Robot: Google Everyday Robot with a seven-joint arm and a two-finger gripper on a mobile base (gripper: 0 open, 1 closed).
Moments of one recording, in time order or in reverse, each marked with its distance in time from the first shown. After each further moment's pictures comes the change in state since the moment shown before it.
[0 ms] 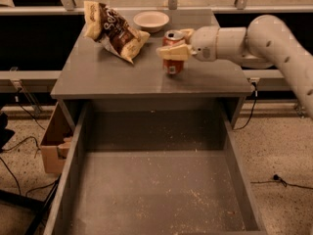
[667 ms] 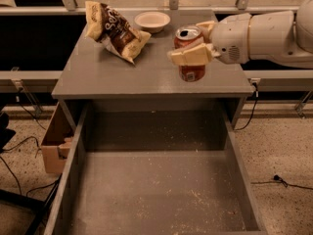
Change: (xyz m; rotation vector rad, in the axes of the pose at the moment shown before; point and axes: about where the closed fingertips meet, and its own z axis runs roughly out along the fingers) arm -0.066 0.102 -0.082 0.054 0.136 -0.105
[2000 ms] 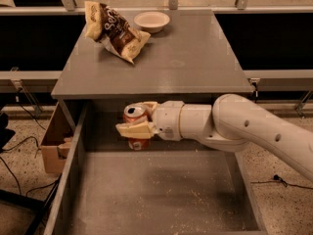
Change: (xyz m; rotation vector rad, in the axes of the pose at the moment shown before) arm 0.105 0.150 0.123 -0.132 -0.068 0.237
